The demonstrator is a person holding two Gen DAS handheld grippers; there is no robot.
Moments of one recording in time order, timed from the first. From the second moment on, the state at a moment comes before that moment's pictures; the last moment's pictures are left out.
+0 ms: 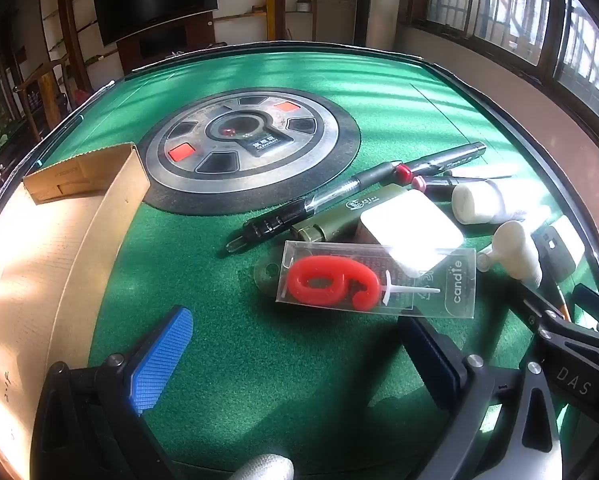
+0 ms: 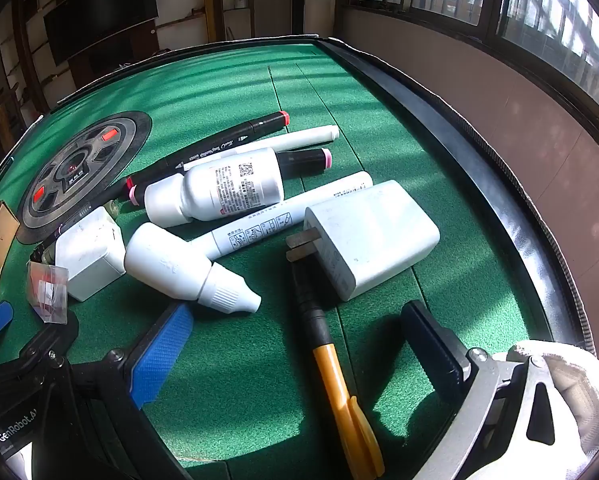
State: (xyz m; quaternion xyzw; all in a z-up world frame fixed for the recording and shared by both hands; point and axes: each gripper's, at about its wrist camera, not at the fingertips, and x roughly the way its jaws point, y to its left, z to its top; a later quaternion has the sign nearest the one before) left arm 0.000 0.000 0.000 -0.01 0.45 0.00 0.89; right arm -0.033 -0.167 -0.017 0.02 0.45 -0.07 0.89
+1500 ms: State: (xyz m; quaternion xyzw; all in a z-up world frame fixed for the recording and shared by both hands) left arm -0.010 -0.001 0.000 -0.02 0.45 0.03 0.89; right arm -0.128 -0.196 0.079 0.01 0.23 -0.08 0.97
